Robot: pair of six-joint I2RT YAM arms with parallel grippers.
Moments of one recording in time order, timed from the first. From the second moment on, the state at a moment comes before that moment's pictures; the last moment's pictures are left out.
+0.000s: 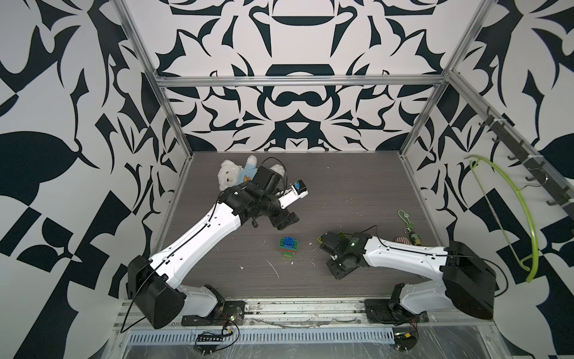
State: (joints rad) left arm -0.67 1.35 1.32 -0.84 0.28 0.34; right arm 0.97 1.34 0.75 -0.83 0.05 0.44
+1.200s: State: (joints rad) left arm -0.09 1.24 1.14 -0.73 0.22 -0.18; right arm 1.03 1.98 1.94 -1.37 -0.10 -0.33
